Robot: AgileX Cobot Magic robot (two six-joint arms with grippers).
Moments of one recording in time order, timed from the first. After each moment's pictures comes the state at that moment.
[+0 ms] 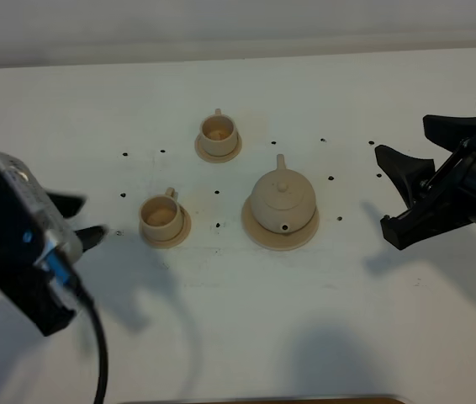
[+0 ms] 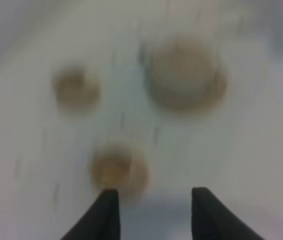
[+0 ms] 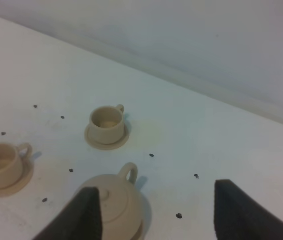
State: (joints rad) left arm -0.31 0.91 -0.60 -0.52 0.46 0.91; right arm 0.61 1.01 -0.59 1.75 -0.12 -1.79
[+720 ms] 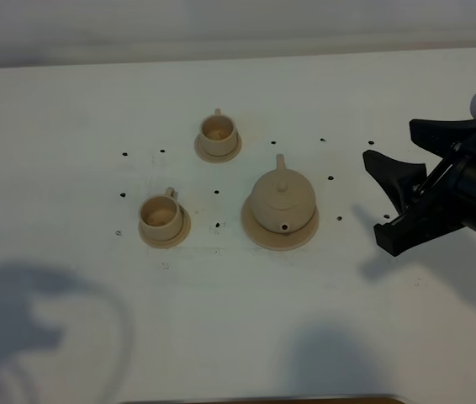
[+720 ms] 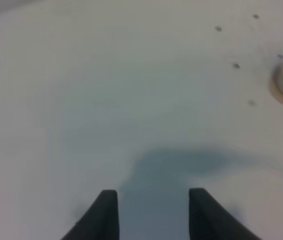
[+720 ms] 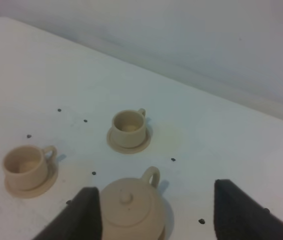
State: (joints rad) left arm -0.31 0.51 -0.62 0.28 0.88 -0.19; right arm 0.61 1.01 -0.59 1.75 -0.06 -1.77
